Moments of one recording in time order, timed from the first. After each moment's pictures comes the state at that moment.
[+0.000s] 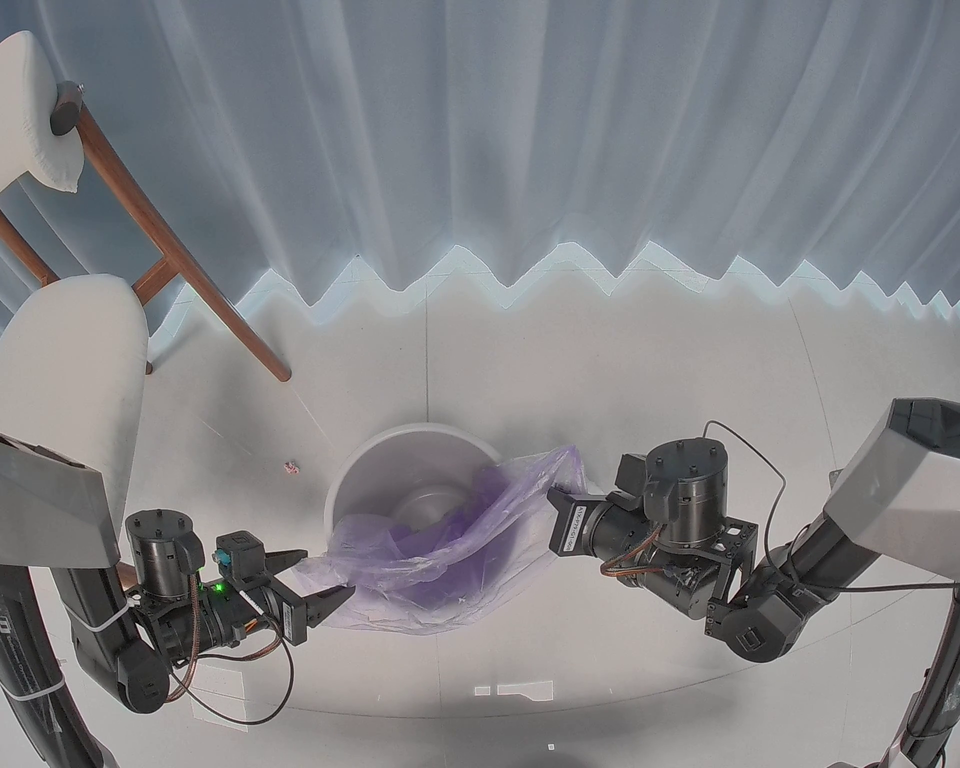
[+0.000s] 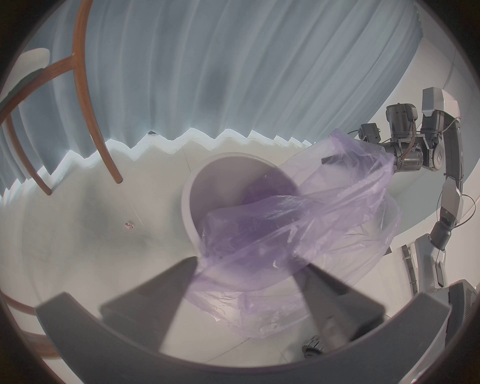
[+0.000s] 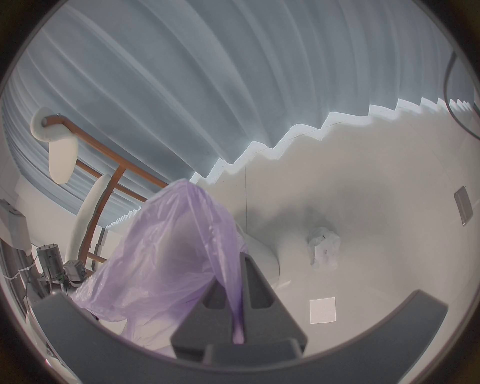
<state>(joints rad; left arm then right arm) -0.23 2.08 -0.15 -1.51 -0.36 0.09 0.55 2.09 -0.77 -1.01 -0.18 0.46</state>
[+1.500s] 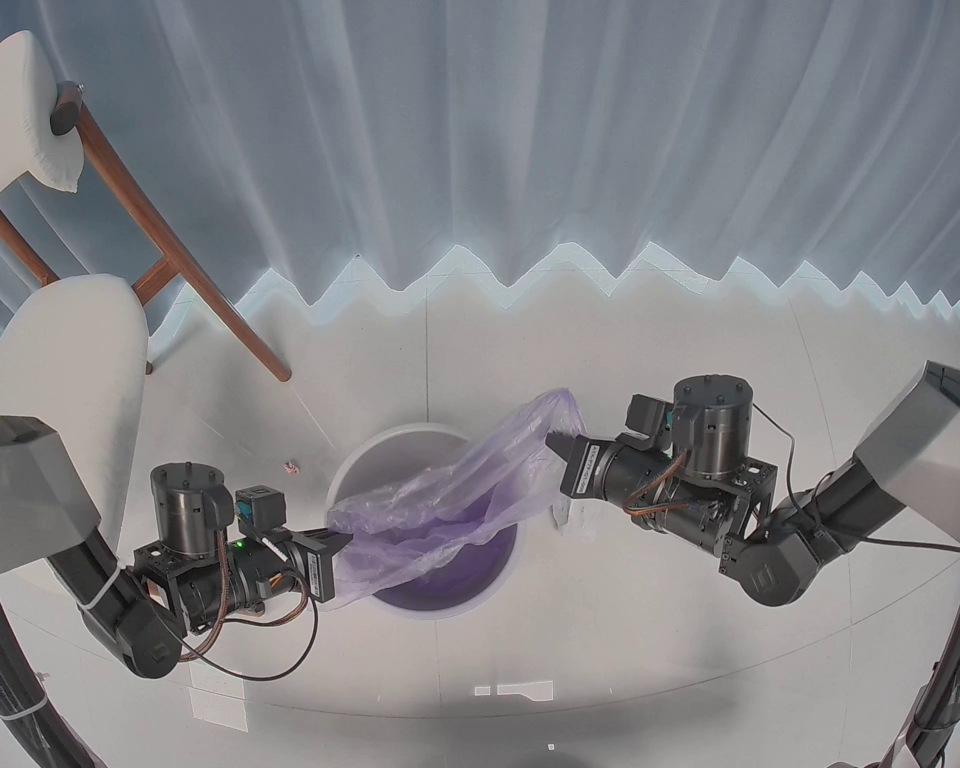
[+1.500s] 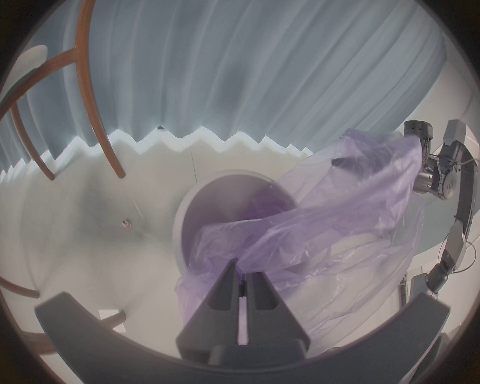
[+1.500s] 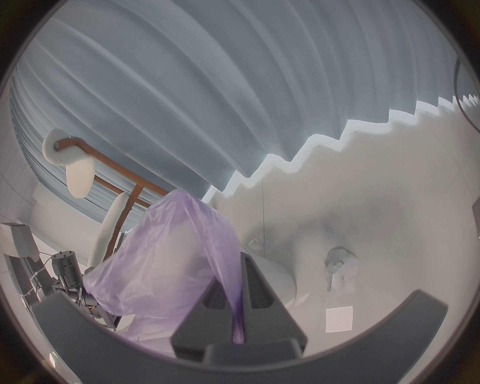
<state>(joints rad) -0.32 1.95 -0.37 -1.17 -0.23 -0.08 0.46 2.05 -0.90 -0.93 0.01 0.44</state>
